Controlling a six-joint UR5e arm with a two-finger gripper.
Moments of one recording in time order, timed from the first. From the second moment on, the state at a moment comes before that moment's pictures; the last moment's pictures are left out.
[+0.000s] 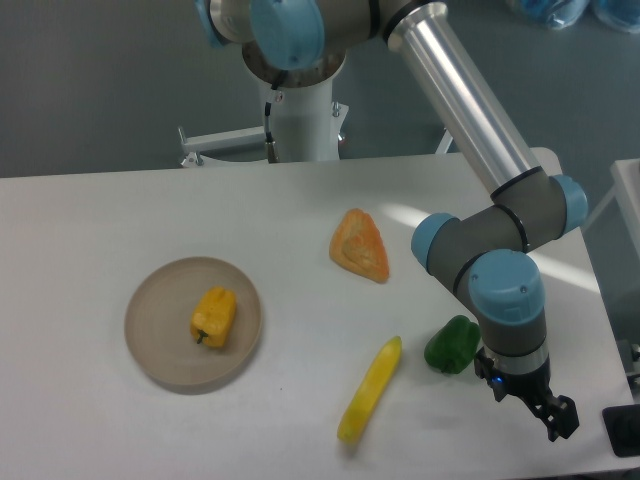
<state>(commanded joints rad) 2.33 -2.50 -0.85 -0.94 1.71 1.37</state>
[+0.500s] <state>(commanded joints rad) 2.32 -2.47 -0.86 -0.94 1.72 1.35</state>
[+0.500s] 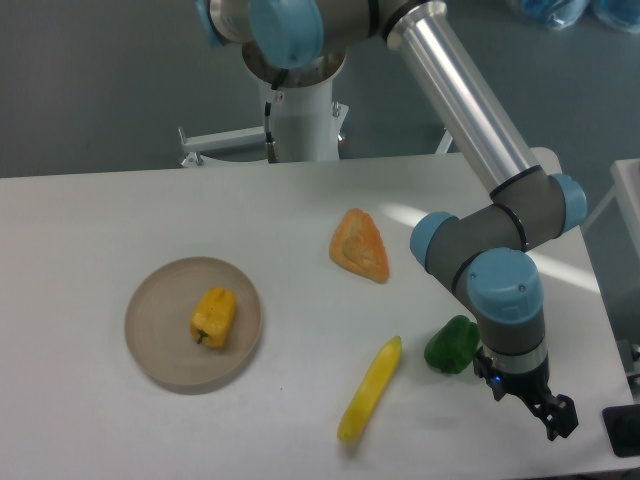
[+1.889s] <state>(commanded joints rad) 2.07 -1.93 -1.46 -1.08 1.38 0.53</state>
